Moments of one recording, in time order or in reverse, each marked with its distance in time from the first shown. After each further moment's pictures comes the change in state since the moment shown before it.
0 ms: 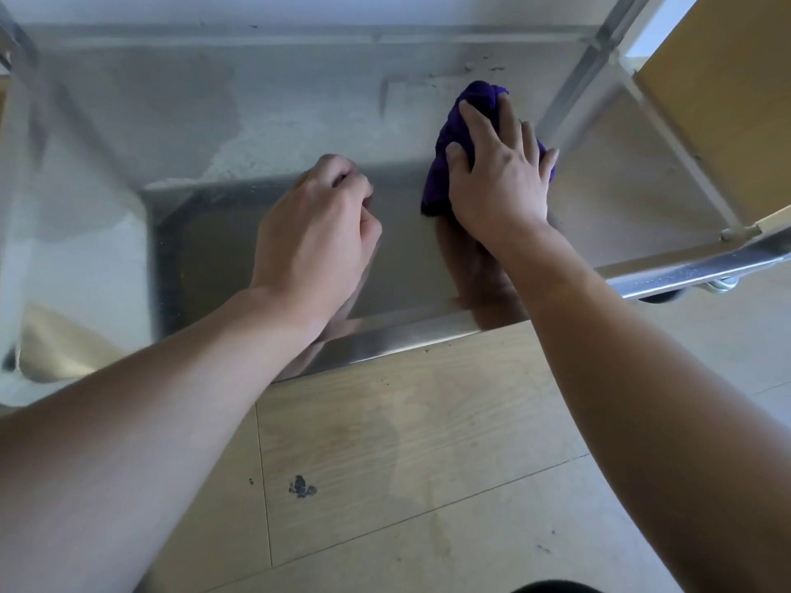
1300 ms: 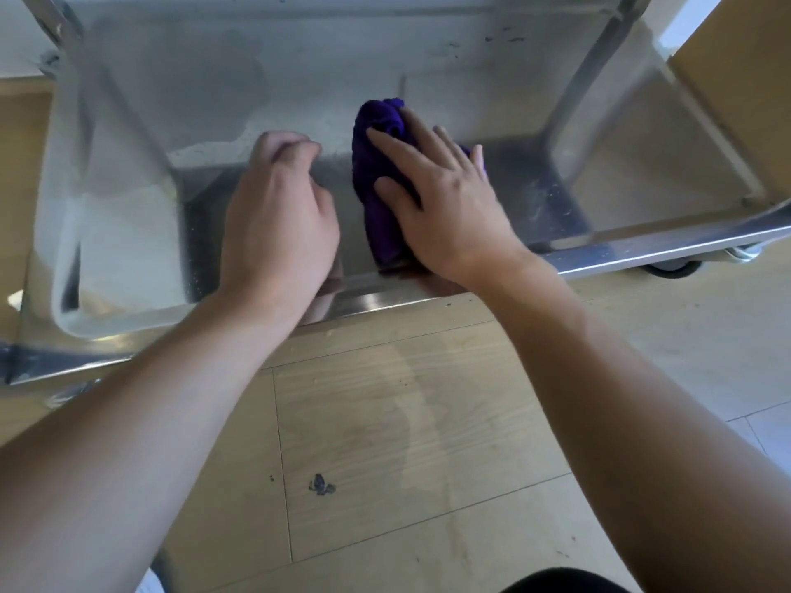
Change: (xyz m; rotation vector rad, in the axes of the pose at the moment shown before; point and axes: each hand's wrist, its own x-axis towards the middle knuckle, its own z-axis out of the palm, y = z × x) left_hand 0.003 -0.020 -0.028 -0.073 0.095 -0.248; right_hand -0.039 -0.054 -0.007 0.096 -0.161 -0.382
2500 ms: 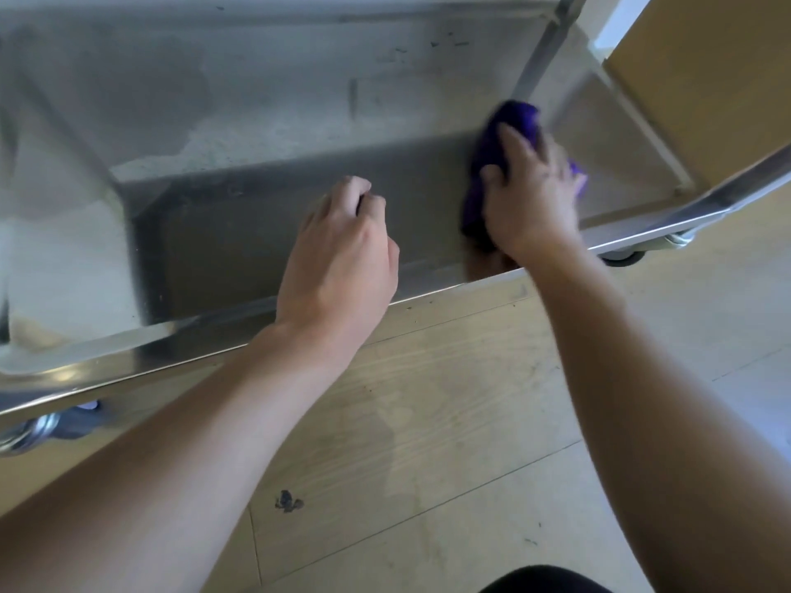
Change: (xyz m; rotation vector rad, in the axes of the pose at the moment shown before) left_hand -0.026 0.053 0.041 0.018 -0.201 0.250; right_hand -0.014 0.094 -0.035 -0.121 0.145 0.545
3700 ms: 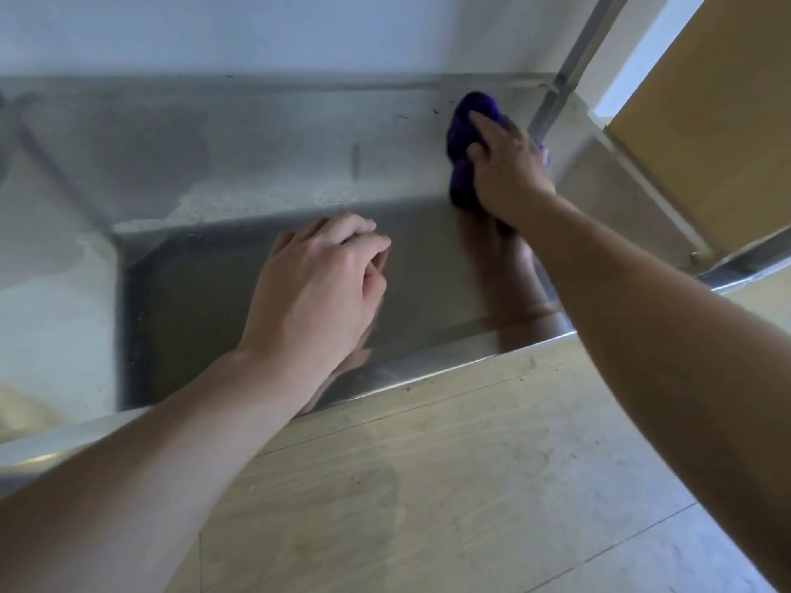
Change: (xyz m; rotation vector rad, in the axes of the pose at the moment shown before) left_hand 0.046 -0.025 0.012 0.042 0.092 0.117; right_hand 0.143 -0.002 0.034 0.078 0.023 -0.210
